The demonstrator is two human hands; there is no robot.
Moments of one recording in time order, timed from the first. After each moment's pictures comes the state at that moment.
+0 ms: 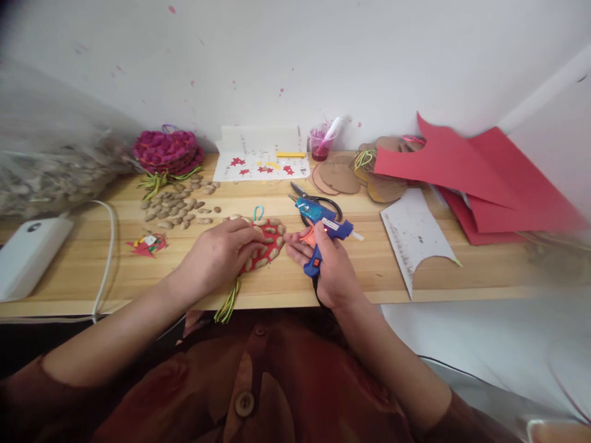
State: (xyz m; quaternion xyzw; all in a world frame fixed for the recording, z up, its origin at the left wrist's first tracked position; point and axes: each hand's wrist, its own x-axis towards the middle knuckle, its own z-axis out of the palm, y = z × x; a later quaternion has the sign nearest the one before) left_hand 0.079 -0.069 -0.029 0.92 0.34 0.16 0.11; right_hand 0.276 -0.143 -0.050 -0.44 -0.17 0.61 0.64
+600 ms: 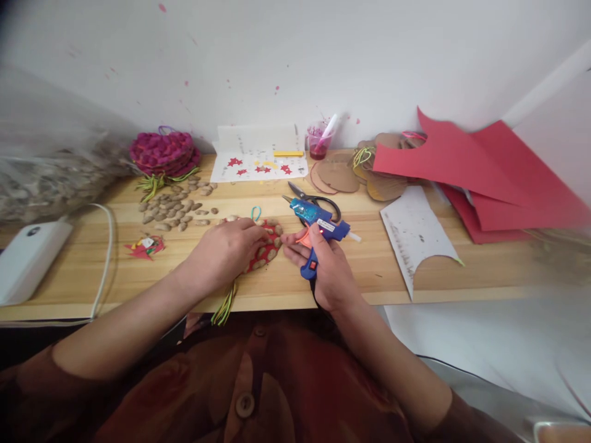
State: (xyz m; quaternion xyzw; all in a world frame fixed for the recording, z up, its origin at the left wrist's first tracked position) left_hand 0.099 -0.065 -0.017 0.93 0.36 0.00 0.03; right_hand 0.274 -0.145 -0.045 -0.45 -0.18 0.60 0.64
